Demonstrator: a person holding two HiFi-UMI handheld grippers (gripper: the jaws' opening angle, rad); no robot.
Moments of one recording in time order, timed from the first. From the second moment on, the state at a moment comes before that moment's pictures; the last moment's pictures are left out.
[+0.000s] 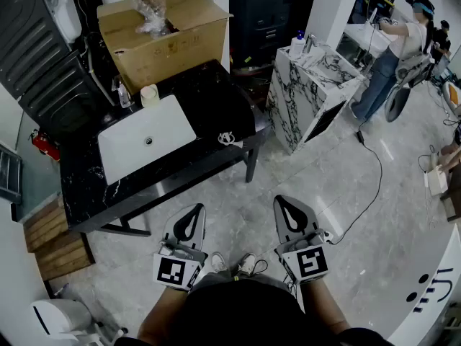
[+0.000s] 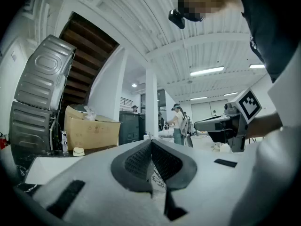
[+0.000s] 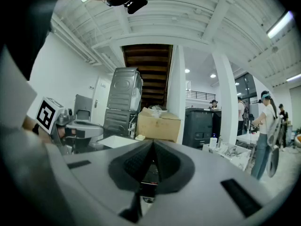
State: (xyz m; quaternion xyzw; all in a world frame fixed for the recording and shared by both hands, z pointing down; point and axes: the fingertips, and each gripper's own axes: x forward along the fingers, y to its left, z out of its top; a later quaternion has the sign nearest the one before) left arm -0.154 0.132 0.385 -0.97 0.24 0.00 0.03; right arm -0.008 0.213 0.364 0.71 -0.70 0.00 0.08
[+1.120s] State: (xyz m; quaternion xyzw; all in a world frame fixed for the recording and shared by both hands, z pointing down) left arm -0.135 0.122 0.415 -0.96 0.27 -0.03 0.00; right arm 0.010 0.197 0.404 0.66 -0.74 0.05 0.07
